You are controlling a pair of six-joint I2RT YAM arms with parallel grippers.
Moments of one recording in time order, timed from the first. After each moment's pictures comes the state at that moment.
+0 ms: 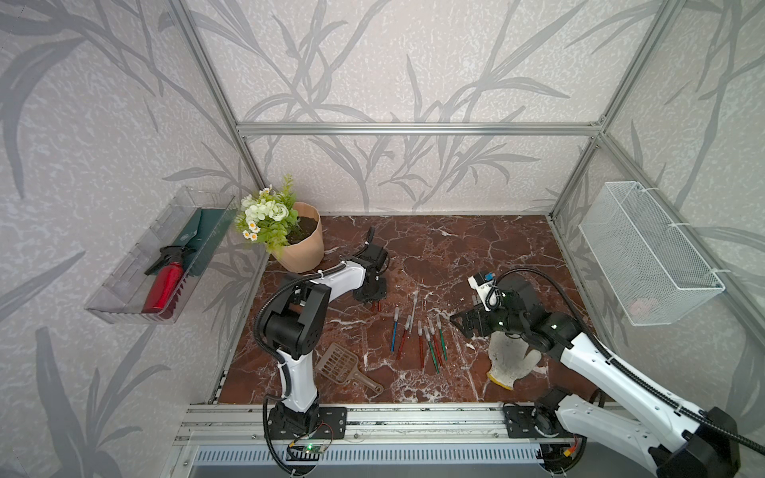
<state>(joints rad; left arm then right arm) -0.40 1.89 1.21 -0.62 -0.04 -0.39 0.58 0.97 0.73 -0.50 -0.25 0.29</state>
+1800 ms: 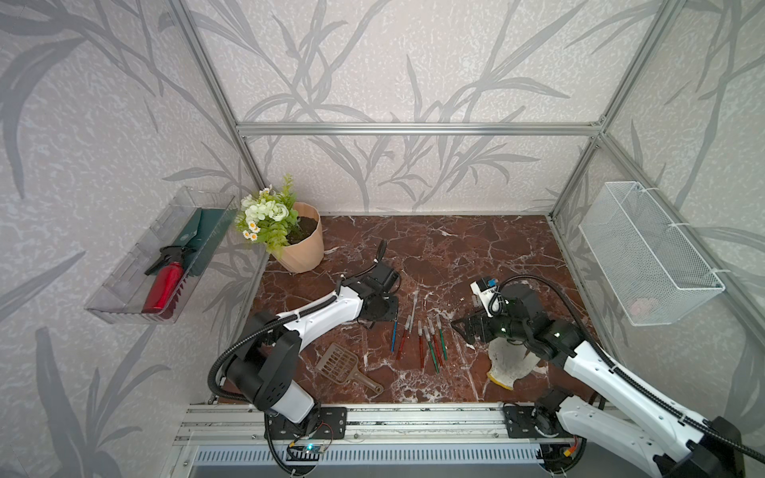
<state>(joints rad) -0.62 1.54 0.97 -0.61 0.03 -0.54 0.58 0.91 0.65 -0.48 -0.28 0.32</state>
